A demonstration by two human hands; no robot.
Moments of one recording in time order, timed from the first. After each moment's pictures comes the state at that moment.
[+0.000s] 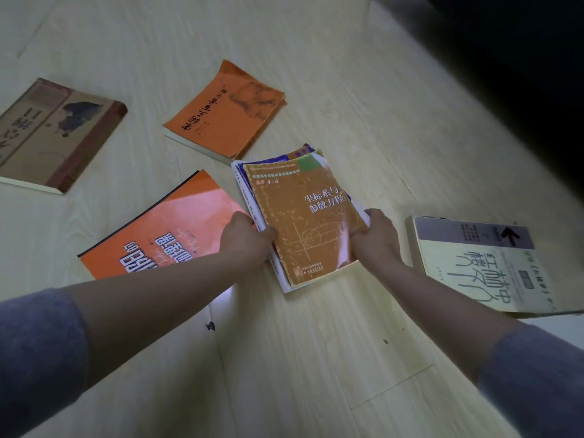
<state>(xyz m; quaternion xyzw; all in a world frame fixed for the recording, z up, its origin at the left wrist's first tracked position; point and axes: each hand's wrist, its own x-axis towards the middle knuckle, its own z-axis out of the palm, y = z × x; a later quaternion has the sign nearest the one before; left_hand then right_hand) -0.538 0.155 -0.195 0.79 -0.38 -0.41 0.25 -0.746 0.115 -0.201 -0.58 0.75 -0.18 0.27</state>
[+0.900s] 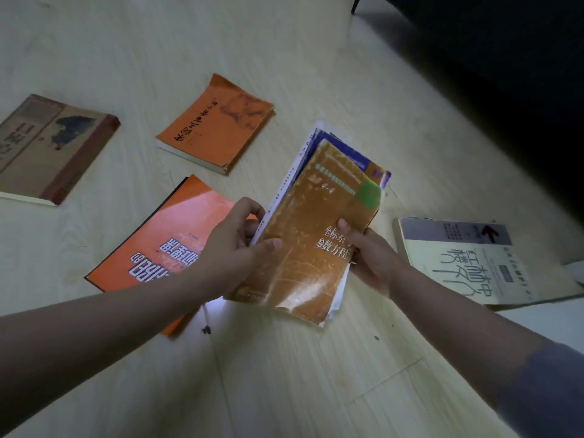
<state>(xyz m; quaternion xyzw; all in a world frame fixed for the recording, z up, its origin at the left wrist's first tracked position) -0.529 0.197 -0.142 0.57 -0.49 -0.52 0.40 -0.757 0.139 -0.182 -0.35 0.53 -0.32 0.70</state>
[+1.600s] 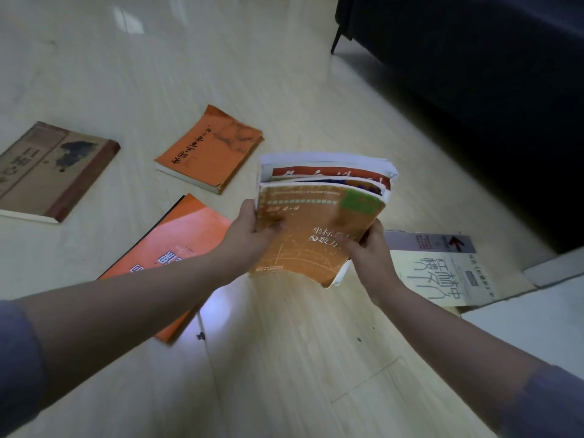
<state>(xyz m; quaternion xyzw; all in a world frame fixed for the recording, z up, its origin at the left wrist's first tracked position) -0.551 0.177 -0.127 0.59 -0.50 -0.50 0.40 -0.760 0.170 -0.134 -0.52 0.60 -0.40 0.46</state>
